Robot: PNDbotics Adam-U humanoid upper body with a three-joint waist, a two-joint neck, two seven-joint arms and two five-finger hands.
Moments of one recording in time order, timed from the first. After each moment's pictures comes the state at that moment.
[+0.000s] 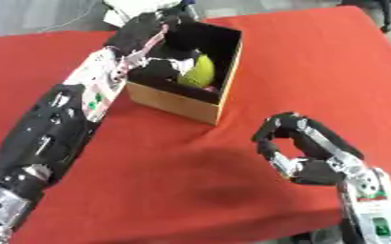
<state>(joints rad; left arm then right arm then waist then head) -1.06 0.03 -0.28 -0.95 -1.02 -0.17 0.01 -0.11 -0.17 -0.07 -1.82 0.07 -0.31 0.73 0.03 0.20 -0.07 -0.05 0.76</state>
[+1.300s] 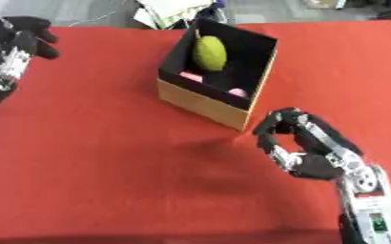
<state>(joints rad) -0.34 0.38 -0.19 -1.88 -0.06 -0.03 -0.07 -0.10 -0.17 -0.10 -1.82 0.07 -0.30 0.70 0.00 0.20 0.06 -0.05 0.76</state>
